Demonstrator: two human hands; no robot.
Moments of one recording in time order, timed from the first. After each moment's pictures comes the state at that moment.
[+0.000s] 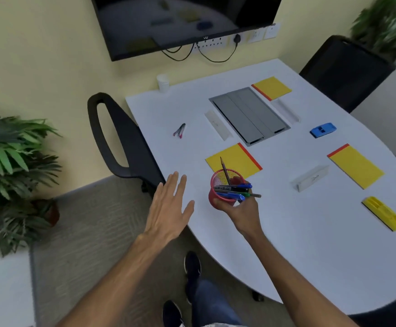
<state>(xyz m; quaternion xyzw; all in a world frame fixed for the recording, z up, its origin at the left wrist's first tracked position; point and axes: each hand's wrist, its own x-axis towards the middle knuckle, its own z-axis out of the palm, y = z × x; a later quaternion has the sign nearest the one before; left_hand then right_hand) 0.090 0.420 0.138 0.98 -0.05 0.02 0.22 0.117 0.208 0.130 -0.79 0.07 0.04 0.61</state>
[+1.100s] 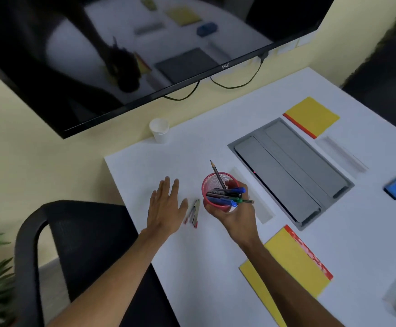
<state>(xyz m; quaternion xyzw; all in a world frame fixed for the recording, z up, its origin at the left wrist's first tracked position) 0.568 0.528 0.012 0.98 0.03 -0.11 0.18 0.547 0.331 0.040 -0.74 0.10 0.05 0.67</state>
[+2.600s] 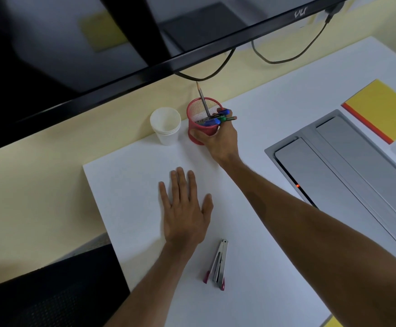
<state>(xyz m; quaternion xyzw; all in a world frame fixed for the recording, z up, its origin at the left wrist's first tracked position) 0.688 0.528 -0.131 1.00 0.04 0.02 0.05 0.862 0.437 -0.071 -0.83 0.07 0.03 0.56</state>
